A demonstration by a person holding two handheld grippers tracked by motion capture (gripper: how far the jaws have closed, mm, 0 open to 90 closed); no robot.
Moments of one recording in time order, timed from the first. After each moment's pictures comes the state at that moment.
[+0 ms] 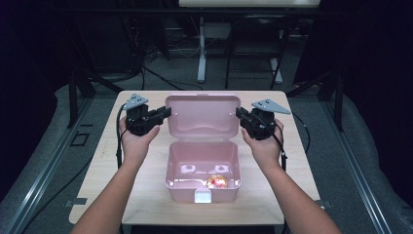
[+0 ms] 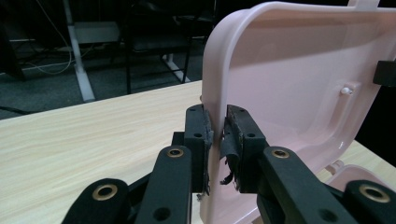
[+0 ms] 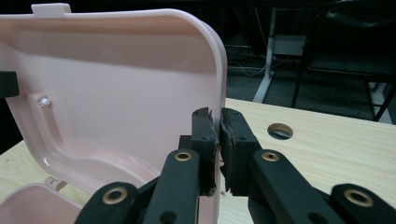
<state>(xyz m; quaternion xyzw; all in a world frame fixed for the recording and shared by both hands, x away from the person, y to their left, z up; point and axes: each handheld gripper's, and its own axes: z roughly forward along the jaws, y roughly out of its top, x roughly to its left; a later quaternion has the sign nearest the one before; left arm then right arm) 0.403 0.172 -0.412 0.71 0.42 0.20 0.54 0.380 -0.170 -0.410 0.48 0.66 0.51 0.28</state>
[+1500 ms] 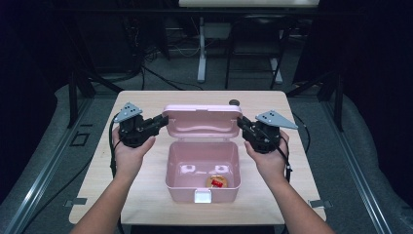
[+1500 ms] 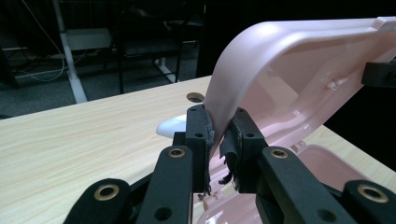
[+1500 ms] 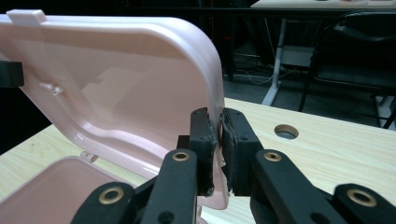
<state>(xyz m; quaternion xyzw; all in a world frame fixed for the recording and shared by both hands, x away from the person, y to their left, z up) 0.362 0.177 -0.404 0.71 0.40 0.20 0.55 0.339 -0.174 -0.409 0.45 0.67 0.52 0.29</state>
